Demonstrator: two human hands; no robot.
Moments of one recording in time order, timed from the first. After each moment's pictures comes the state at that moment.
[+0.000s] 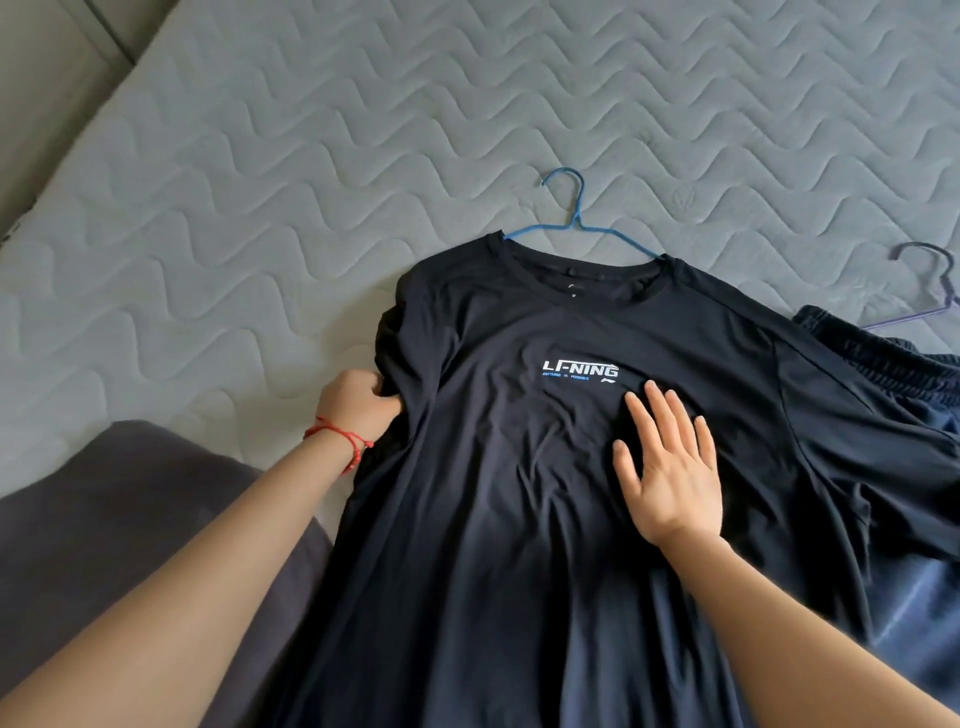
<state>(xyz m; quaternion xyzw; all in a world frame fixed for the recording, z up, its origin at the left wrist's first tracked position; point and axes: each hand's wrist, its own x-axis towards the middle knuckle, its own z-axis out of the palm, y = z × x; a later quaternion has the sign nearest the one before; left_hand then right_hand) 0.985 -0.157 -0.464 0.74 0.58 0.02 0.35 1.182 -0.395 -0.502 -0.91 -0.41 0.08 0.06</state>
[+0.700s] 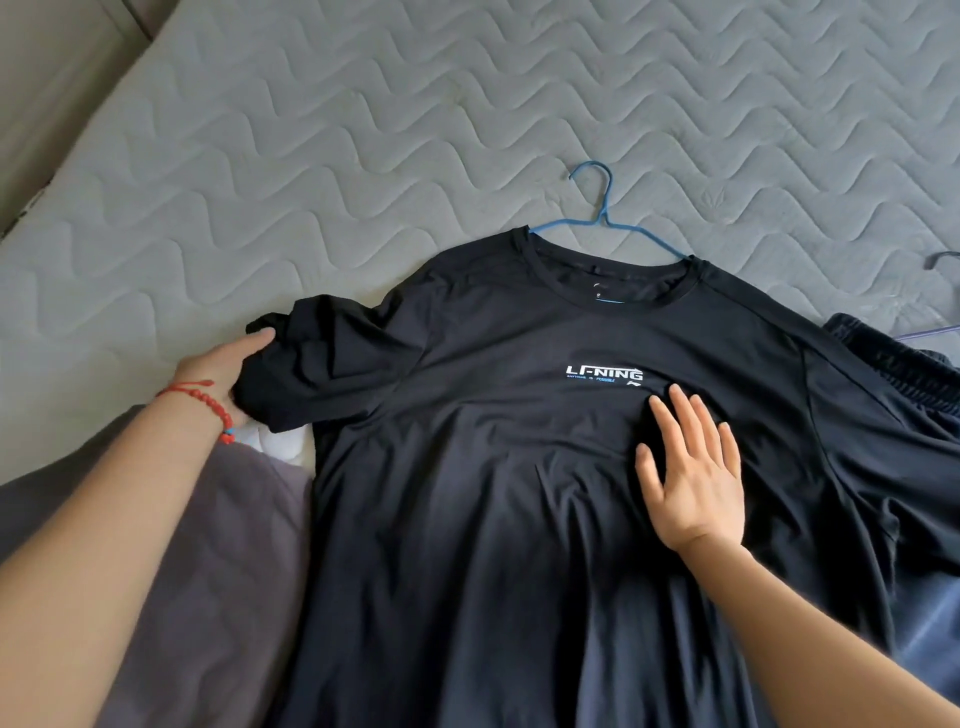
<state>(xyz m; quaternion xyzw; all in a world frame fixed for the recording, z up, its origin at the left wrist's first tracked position) 0.889 -0.064 -0.452 0.30 0.69 0.19 0.63 1.180 -0.393 -0.498 -0.91 -0.40 0.08 0.07</state>
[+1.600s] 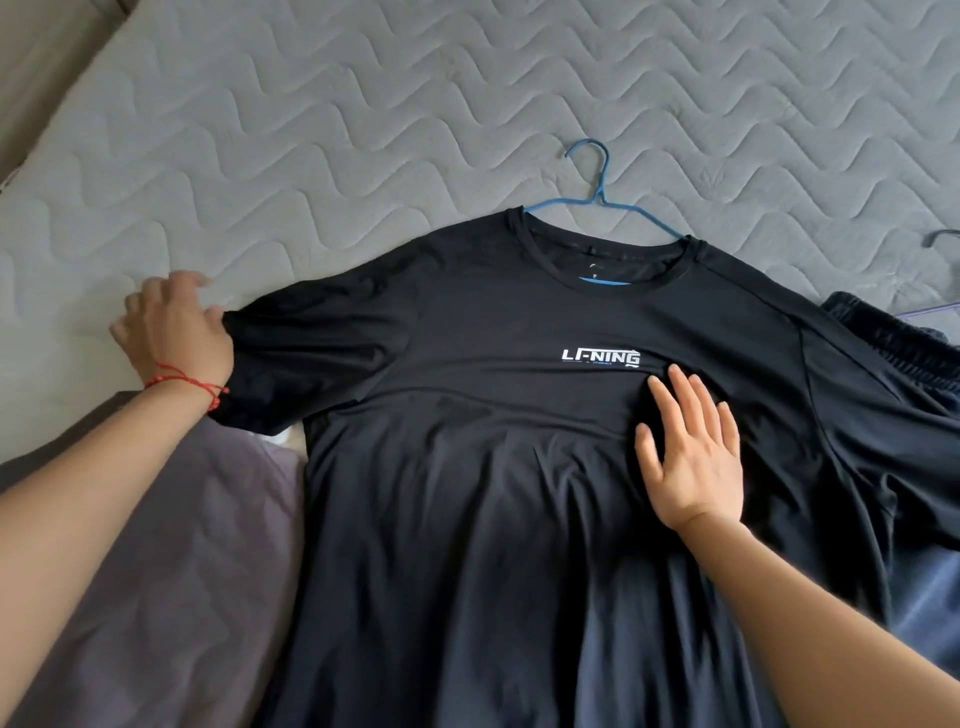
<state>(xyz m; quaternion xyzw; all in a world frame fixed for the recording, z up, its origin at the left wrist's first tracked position) 0.886 -0.066 -0.452 0.75 0.64 0.15 0.04 1.180 -0.394 -0.498 -0.91 -0.40 0.07 0.07</state>
